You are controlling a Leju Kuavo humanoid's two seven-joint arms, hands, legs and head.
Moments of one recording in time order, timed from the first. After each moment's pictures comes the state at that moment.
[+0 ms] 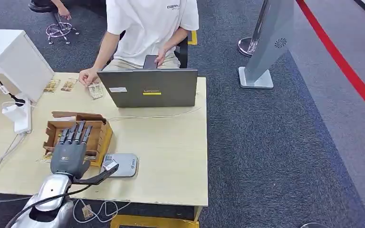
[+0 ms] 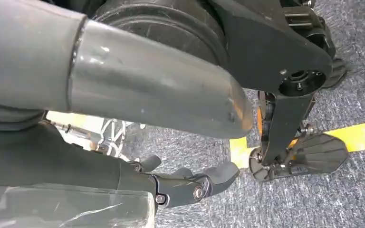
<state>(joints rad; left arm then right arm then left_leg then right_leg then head) -0.08 0.24 -0.05 -1.48 -1.57 0.13 0.13 -0.08 -0.09 0.82 -0.14 -1.15 -0.05 -0.03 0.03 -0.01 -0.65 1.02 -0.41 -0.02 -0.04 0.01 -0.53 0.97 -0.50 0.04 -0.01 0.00</state>
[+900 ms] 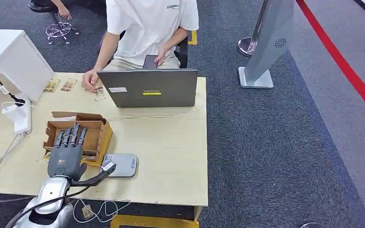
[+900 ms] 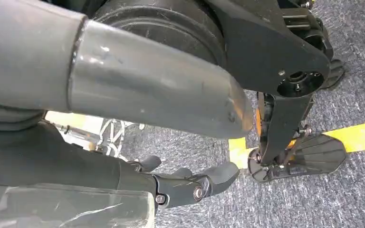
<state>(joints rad) -0.07 0.25 -0.05 -1.47 -1.57 0.14 0.22 -0.08 -0.09 0.83 -0.14 -1.17 -0.05 -0.03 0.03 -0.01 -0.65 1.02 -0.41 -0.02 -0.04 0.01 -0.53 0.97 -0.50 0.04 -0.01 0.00</state>
